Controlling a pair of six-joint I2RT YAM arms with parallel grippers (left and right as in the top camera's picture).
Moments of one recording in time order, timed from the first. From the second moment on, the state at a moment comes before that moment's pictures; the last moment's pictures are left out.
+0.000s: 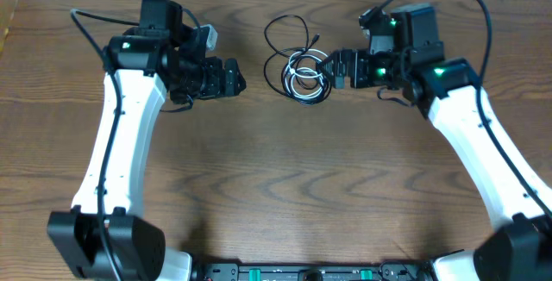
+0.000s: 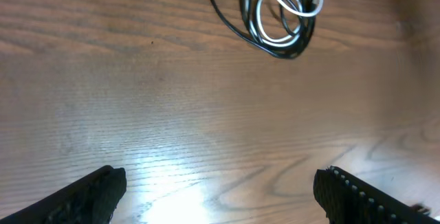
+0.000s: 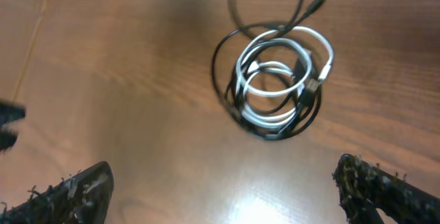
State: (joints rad) left arm -0.07 1.65 1.58 -1.18 0.38 -0.14; right arm 0.29 1.62 1.37 -0.58 -0.40 0.31
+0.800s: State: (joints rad) left arm -0.07 1.81 1.58 -1.16 0.37 -0.23; right arm 0.36 2.00 1.38 -0.36 -0.29 0.79
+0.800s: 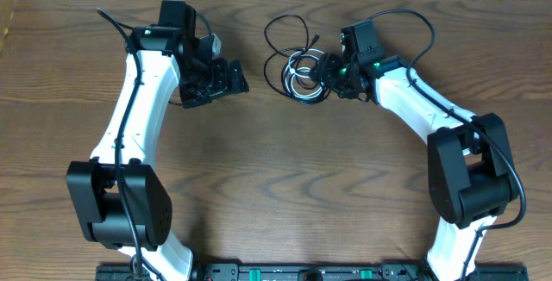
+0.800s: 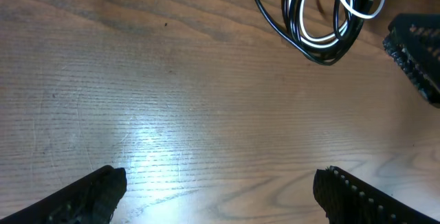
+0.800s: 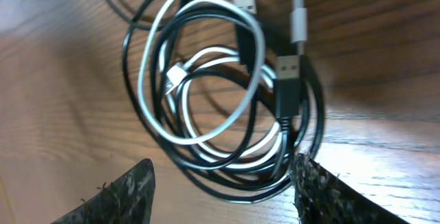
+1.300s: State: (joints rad) left arm -0.07 1.81 1.58 -1.16 0.37 -0.23; right arm 0.38 2.06 1.38 -0.27 -0.19 0.90
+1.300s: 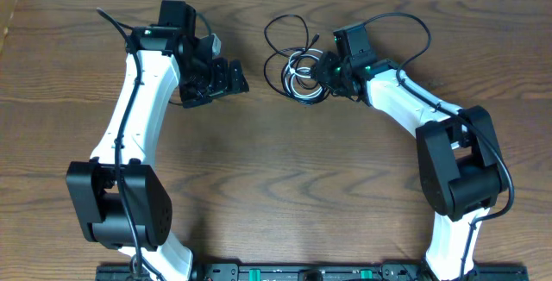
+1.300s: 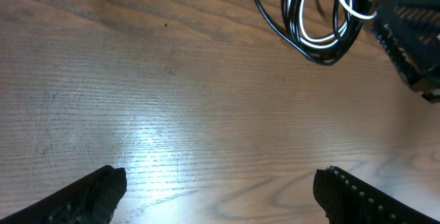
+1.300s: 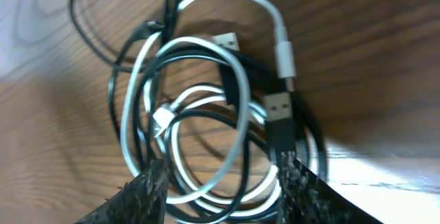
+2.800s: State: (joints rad) left arm -0.07 1.81 1.58 -1.15 0.37 -0.25; right arm 0.41 2.09 1.38 -0.17 -0.12 0.95
